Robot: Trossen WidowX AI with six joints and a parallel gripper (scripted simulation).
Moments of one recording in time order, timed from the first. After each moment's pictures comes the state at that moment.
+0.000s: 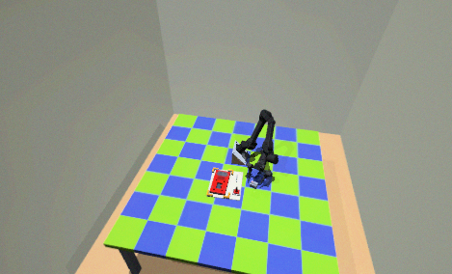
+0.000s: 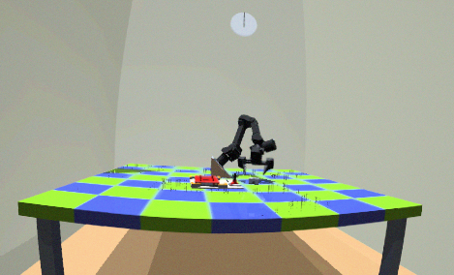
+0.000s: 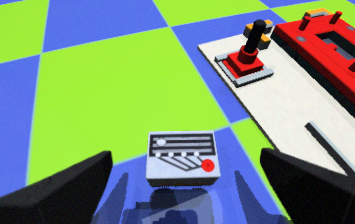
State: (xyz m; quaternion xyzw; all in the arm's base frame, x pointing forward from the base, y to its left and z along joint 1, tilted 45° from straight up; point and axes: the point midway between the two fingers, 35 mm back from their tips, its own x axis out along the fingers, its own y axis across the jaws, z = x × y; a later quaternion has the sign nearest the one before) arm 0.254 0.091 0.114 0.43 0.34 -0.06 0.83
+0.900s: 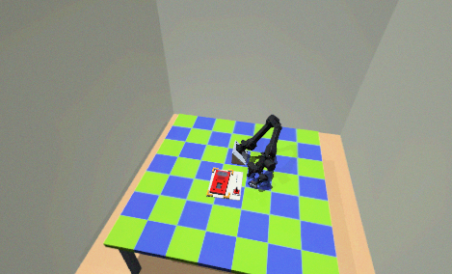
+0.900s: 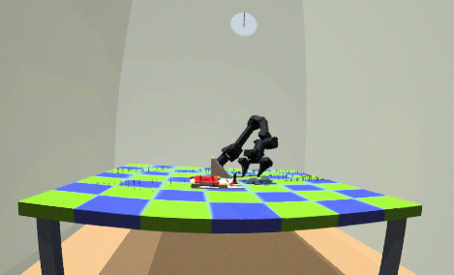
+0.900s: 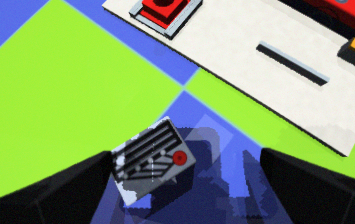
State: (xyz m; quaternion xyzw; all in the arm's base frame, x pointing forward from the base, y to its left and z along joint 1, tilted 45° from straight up) arm 0.258 0.085 0.098 0.56 0.50 -0.18 0.64
